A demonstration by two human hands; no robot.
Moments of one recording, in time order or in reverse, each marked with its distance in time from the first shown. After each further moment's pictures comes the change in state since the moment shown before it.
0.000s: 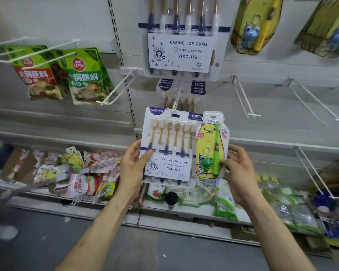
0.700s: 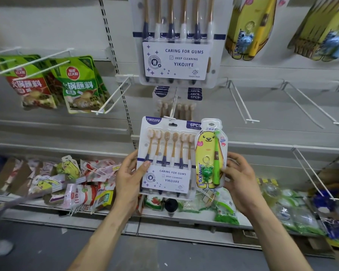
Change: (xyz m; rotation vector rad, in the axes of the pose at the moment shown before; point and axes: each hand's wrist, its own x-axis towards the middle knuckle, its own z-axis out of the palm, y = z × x) left_hand 0.000 -0.007 -0.007 -0.099 -0.036 0.002; right_hand 0.002 0.006 -0.007 0.101 -0.045 0.037
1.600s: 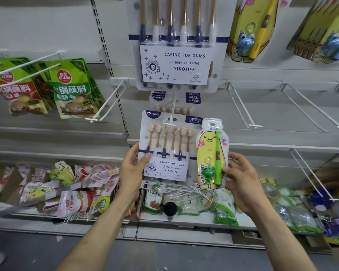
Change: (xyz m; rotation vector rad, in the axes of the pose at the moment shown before) left_hand 0.058 -0.010 0.009 0.156 -0.030 0.068; right_hand 0.016 -0.008 0.002 0.040 -0.008 0.005
